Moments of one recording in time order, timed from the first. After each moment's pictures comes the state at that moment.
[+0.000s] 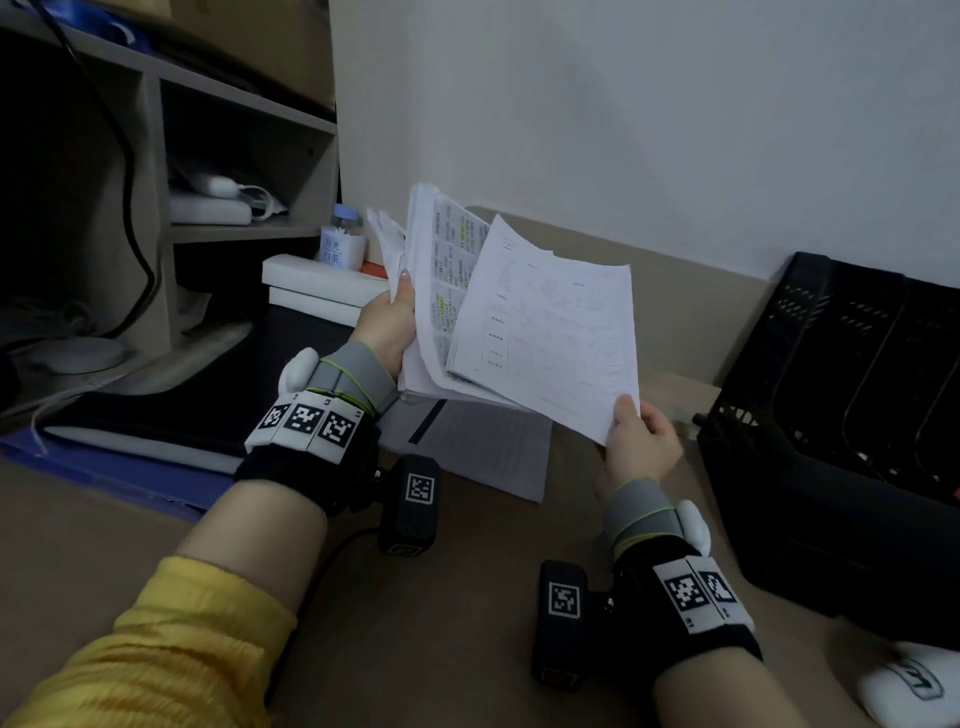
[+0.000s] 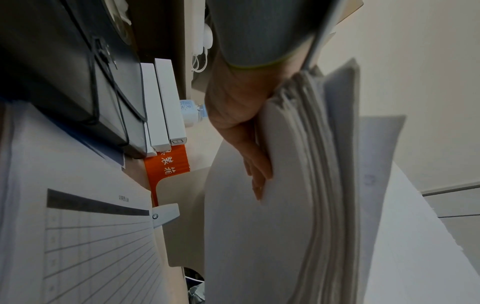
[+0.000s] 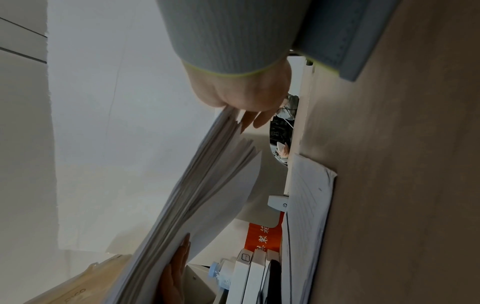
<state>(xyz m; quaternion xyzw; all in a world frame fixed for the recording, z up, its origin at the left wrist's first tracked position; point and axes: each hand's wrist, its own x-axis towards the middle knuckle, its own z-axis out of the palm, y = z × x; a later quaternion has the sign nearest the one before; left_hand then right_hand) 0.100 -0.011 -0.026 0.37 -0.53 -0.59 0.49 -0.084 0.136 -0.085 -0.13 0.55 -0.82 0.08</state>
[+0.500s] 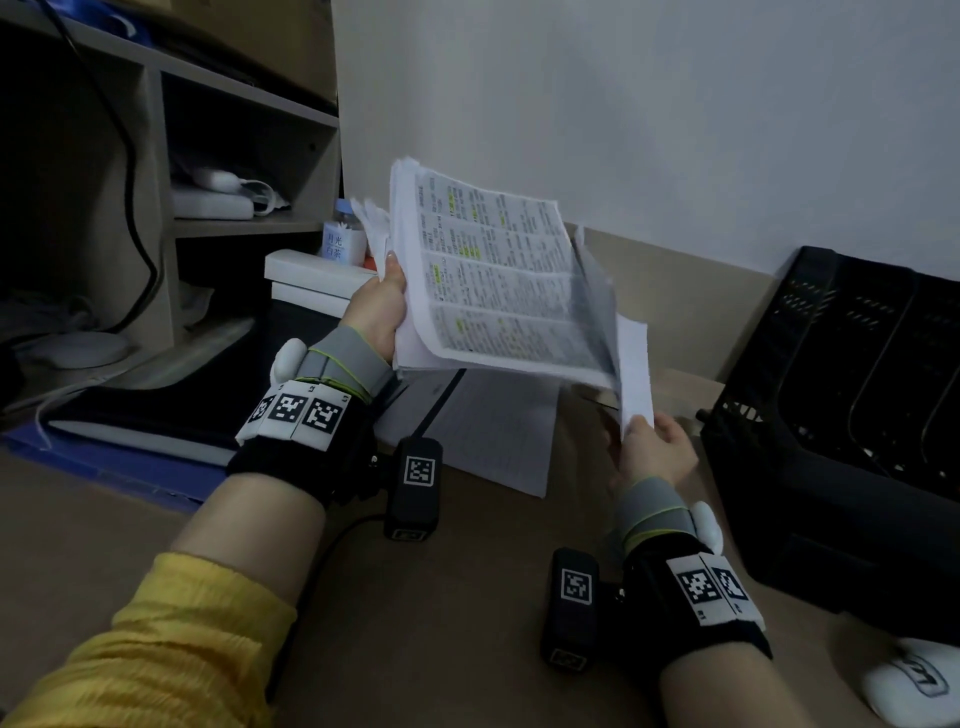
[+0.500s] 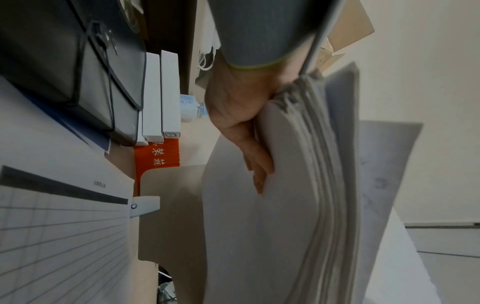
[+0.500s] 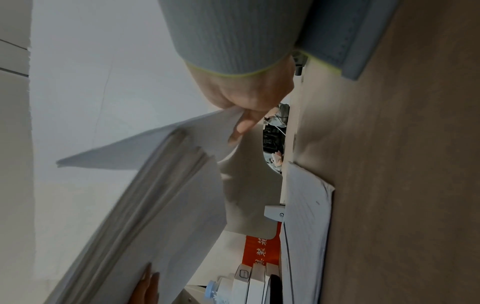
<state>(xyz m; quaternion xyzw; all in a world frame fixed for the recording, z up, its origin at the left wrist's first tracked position) 0.110 -0.013 -0.014 0.38 -0.55 -0.57 0.48 -0.100 0.134 -0.097 -0.05 0.56 -0.83 0.09</state>
